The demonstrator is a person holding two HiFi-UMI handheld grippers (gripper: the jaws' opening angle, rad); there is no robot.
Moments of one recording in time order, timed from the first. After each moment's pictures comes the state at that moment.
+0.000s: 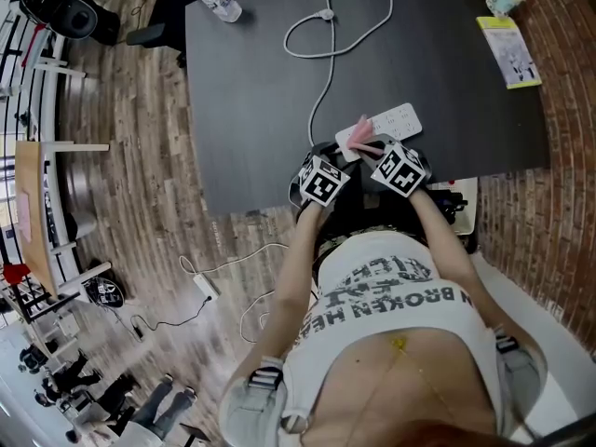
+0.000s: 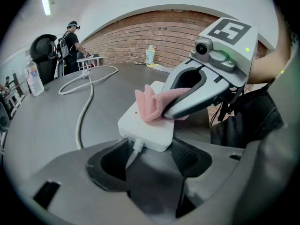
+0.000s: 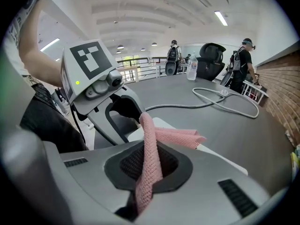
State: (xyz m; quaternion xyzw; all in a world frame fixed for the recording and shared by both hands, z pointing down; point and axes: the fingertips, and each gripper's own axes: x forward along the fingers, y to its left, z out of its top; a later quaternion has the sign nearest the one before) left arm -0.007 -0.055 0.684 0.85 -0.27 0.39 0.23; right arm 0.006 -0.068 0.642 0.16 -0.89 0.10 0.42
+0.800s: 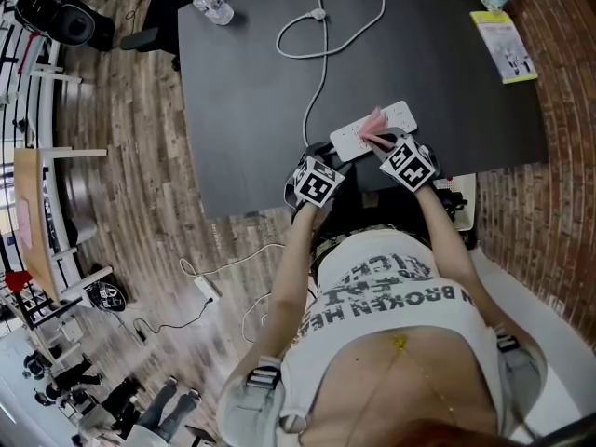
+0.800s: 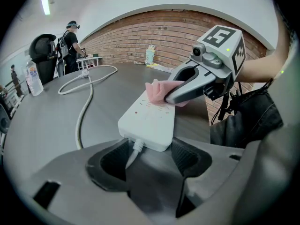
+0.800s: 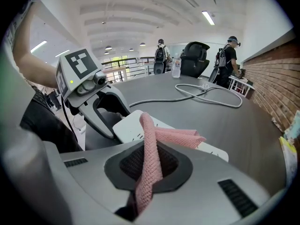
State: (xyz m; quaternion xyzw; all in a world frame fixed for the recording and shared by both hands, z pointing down) left arm -0.006 -0.055 0.683 0.85 -0.27 0.39 0.23; right arm 0.053 -0.089 0.644 0.23 -0.87 0.12 0.41
